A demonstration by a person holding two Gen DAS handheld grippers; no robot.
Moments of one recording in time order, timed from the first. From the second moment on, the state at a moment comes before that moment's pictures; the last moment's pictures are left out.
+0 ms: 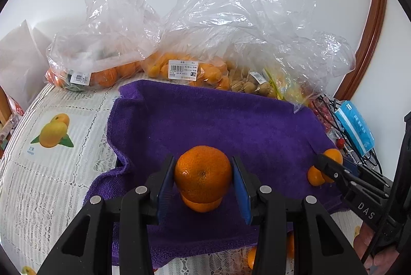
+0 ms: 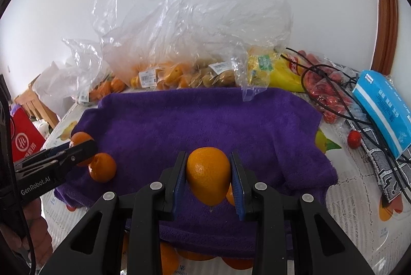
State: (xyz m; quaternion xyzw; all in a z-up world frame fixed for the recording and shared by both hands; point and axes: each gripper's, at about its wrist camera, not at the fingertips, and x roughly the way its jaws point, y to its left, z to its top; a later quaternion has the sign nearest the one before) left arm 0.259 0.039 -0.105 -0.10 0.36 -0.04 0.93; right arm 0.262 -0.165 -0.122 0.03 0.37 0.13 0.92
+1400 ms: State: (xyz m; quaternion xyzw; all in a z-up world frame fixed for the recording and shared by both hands) left arm 0.258 0.024 -0.107 -0.11 0.38 -0.11 0.91; right arm 0.259 -0.170 -0.122 0.02 0.37 0.11 0.92
